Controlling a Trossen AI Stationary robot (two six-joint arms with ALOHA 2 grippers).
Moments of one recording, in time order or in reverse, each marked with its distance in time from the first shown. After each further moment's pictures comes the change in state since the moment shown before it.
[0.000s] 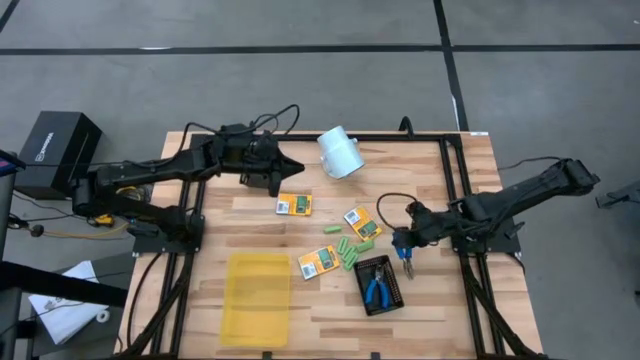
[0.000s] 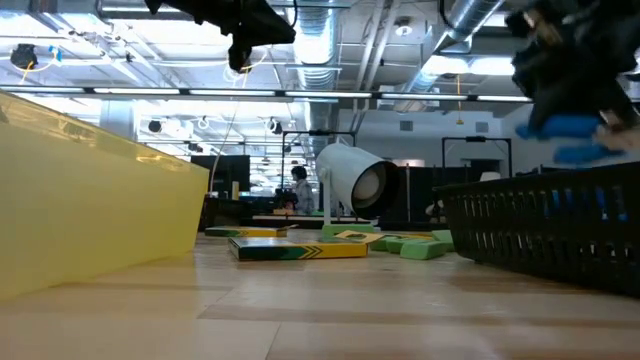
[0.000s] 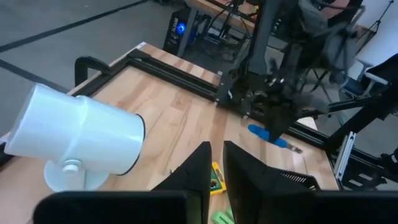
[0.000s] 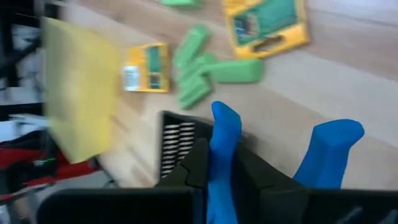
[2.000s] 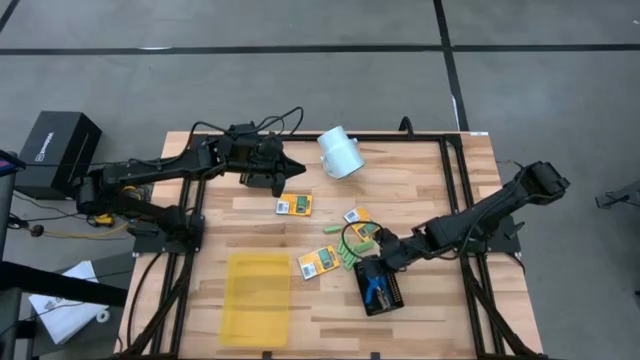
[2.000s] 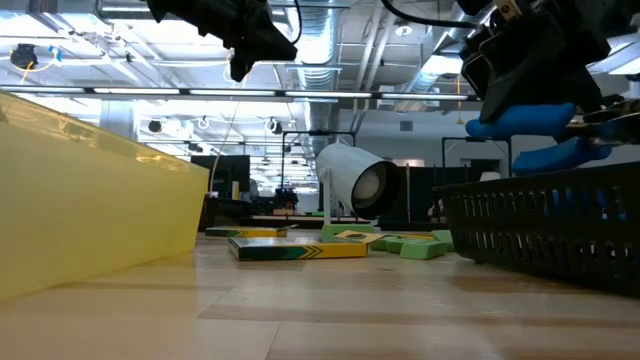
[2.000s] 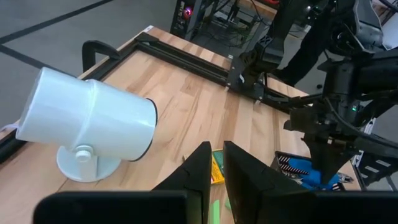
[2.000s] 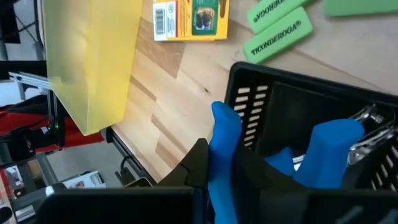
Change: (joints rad) left arm 0.018 0.043 -0.001 -0.030 0.008 0.043; right arm 0.094 0.475 0.157 0.333 -0.092 0.034
